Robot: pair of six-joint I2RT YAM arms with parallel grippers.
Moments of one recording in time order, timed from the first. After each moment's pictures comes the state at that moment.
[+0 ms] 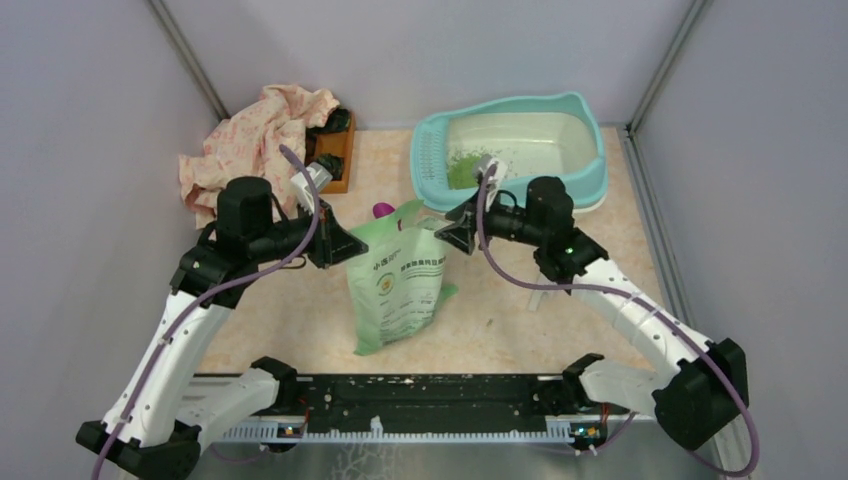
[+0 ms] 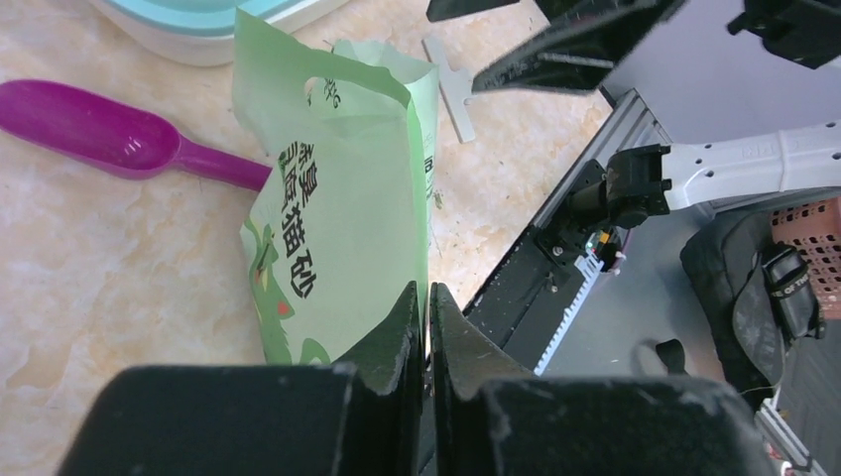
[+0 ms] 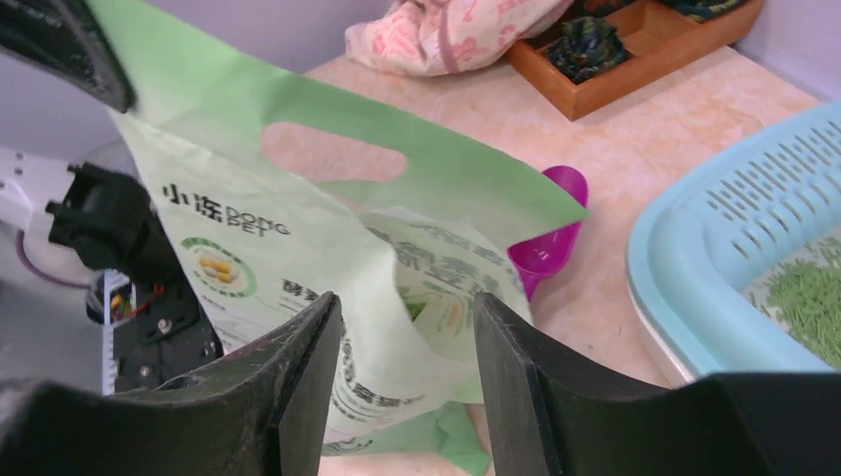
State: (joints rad) left arm -0.42 0.92 1.19 -0.71 0.60 -0.24; right arm 0.49 1.10 0.85 0.13 -0.66 0.13
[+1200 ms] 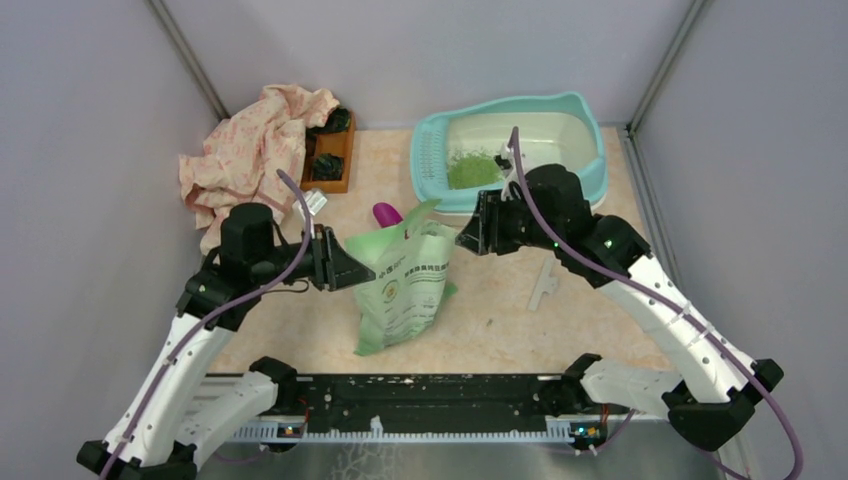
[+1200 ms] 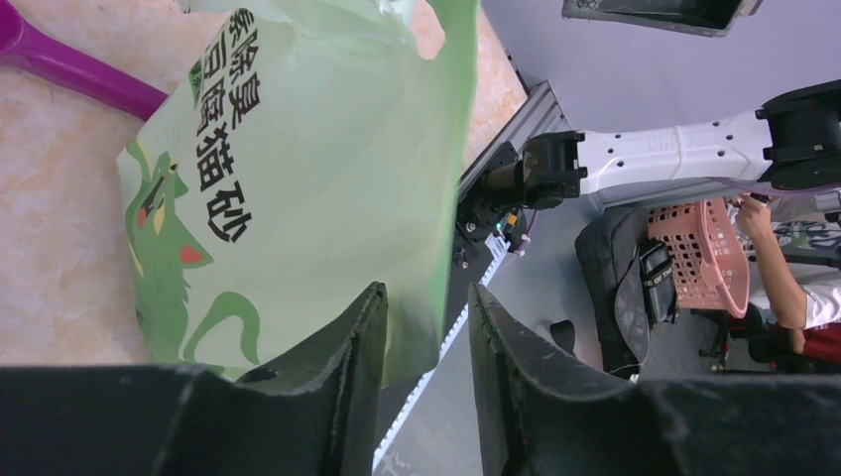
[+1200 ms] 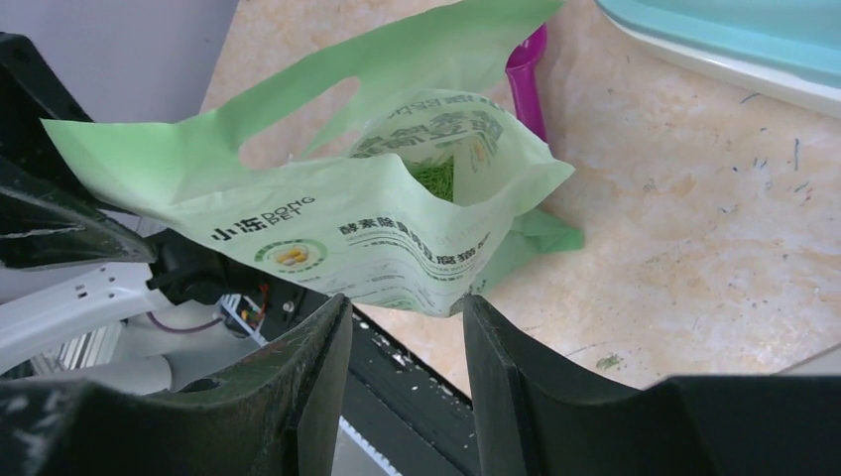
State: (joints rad) left arm -0.42 0.80 0.99 -0.63 0.71 -0.49; right arm 0.70 1.07 1.33 -0.79 -0.17 0.50
